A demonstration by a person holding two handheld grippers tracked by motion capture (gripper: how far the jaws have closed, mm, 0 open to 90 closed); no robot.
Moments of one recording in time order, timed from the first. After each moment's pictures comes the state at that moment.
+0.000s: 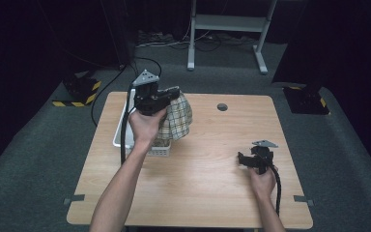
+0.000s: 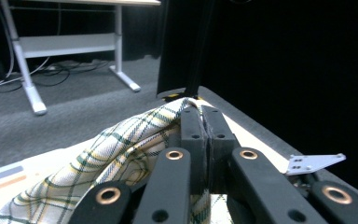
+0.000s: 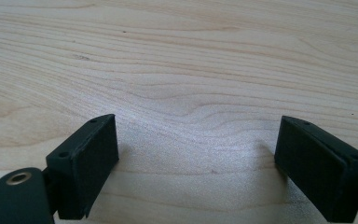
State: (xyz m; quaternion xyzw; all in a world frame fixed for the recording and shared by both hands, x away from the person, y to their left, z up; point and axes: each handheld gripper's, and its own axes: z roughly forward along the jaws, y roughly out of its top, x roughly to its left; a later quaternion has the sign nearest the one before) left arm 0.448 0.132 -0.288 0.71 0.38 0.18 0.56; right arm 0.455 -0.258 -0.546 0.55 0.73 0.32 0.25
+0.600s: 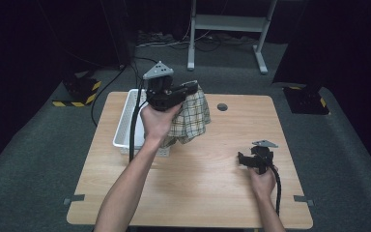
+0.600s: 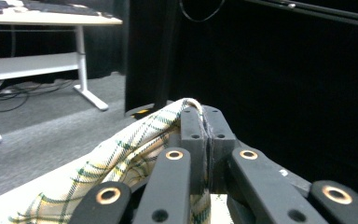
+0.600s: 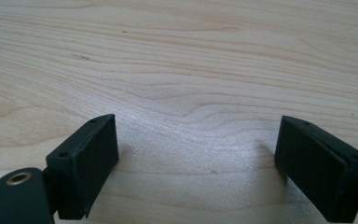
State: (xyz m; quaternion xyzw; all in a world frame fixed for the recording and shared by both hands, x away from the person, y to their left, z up) left arm 0.436 0.097 -0.257 0.72 0.32 0.15 0.60; right arm 0.455 -0.258 -0.546 0.55 0.73 0.32 0.25
